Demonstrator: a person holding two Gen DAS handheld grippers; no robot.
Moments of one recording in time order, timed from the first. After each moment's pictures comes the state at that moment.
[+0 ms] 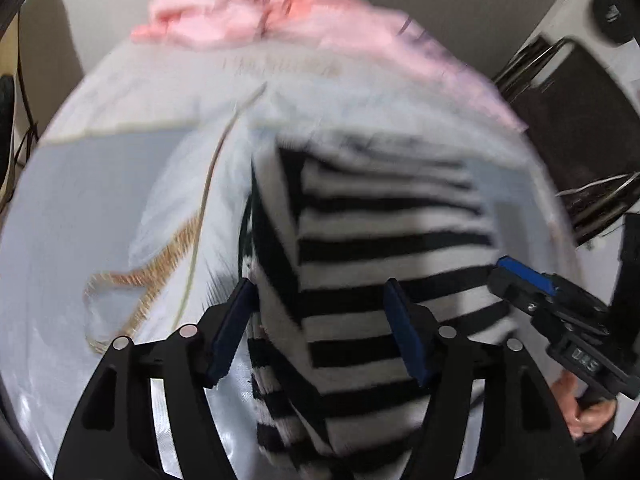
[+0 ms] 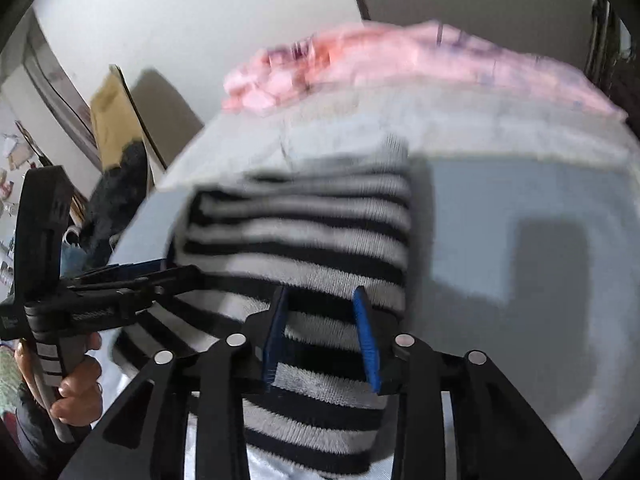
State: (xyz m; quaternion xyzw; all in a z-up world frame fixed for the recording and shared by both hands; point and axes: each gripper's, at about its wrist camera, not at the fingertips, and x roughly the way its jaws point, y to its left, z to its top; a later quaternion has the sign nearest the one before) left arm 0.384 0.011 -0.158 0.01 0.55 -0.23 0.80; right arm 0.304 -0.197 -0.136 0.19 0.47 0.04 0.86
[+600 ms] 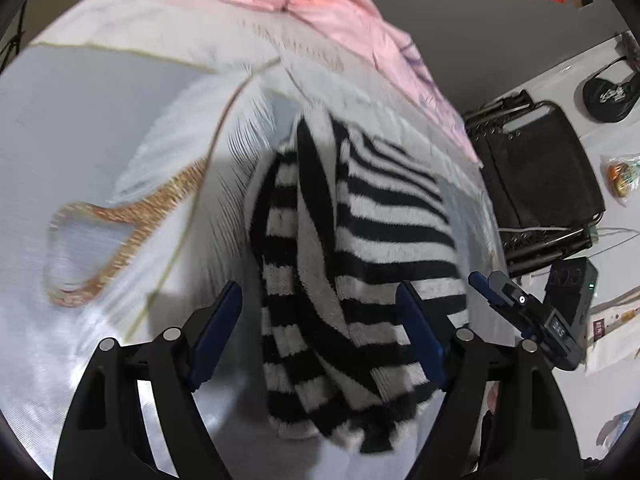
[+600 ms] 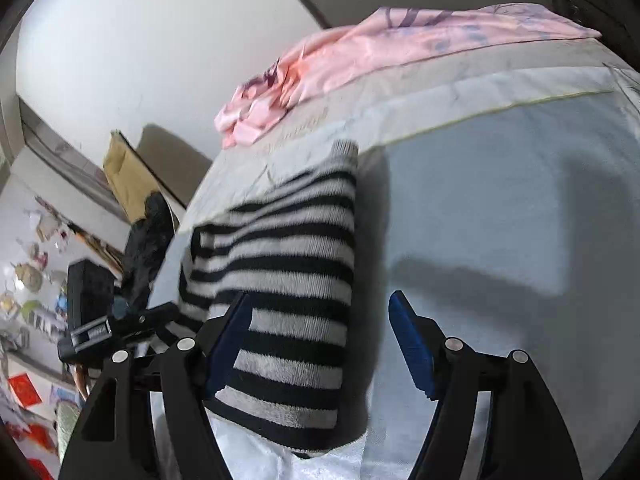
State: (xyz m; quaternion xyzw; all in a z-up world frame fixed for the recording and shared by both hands) left arm 0.386 0.061 -0.173 -0.16 0.58 -0.30 0.74; right arm 0.281 -0.259 -0.147 0.31 0.44 0.06 0.84
